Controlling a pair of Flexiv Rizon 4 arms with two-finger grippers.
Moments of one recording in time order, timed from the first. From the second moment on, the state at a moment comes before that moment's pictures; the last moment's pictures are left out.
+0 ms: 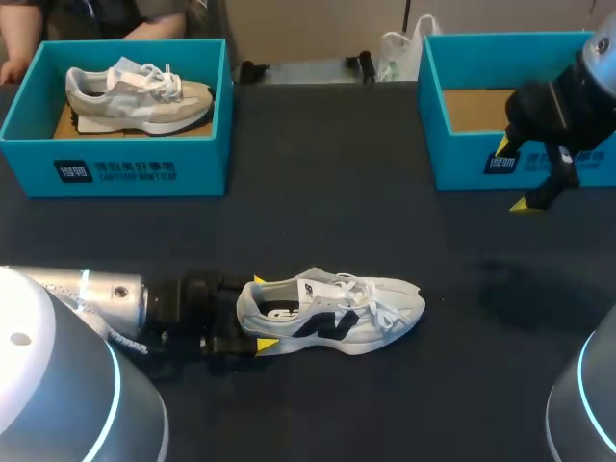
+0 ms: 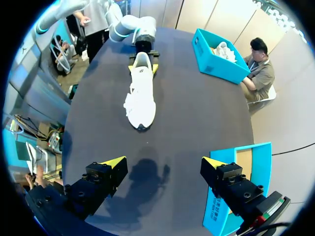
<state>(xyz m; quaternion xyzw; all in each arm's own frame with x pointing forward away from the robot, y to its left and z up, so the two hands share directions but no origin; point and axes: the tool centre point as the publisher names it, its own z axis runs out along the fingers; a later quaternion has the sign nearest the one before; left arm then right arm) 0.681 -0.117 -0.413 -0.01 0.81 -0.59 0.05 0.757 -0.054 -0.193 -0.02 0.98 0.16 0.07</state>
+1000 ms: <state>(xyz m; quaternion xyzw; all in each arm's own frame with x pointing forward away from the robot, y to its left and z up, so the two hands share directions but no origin) 0.680 -0.121 -0.418 -0.02 0.82 -0.58 0.03 0.757 -0.054 -0.193 -0.02 0.98 0.16 0.07</state>
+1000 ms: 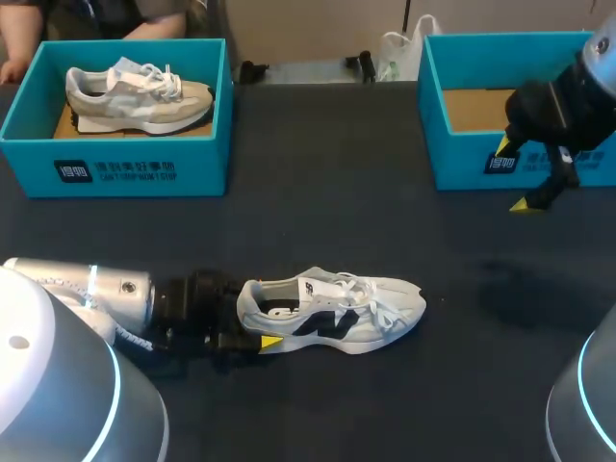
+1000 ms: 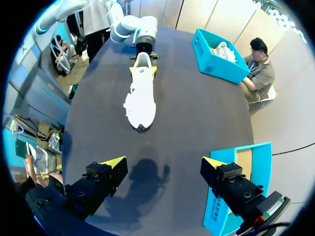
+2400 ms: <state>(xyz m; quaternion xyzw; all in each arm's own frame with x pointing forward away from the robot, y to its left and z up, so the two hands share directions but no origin) 0.680 -0.121 -0.418 -0.02 0.82 -0.58 0.03 0.708 0.108 -0.192 0.50 0.85 0.14 0.12</state>
